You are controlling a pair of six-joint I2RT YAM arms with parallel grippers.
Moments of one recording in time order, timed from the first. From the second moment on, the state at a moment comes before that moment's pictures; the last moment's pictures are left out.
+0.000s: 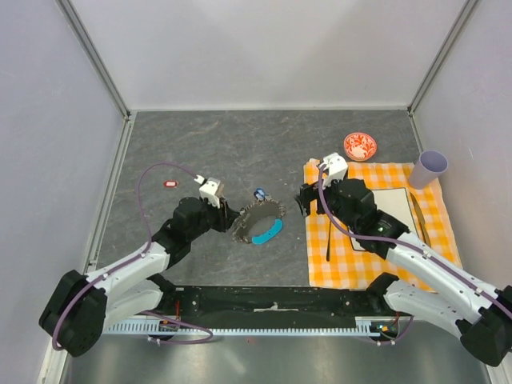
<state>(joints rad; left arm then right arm) -0.58 1.02 0.32 0.32 0.12 -0.26 0.71 0.90 0.70 -0.13 0.16 0.12</state>
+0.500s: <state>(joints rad) -0.38 0.89 0.70 -0.17 -0.12 -0.44 0.44 0.98 0.79 -0.23 0.27 0.29</state>
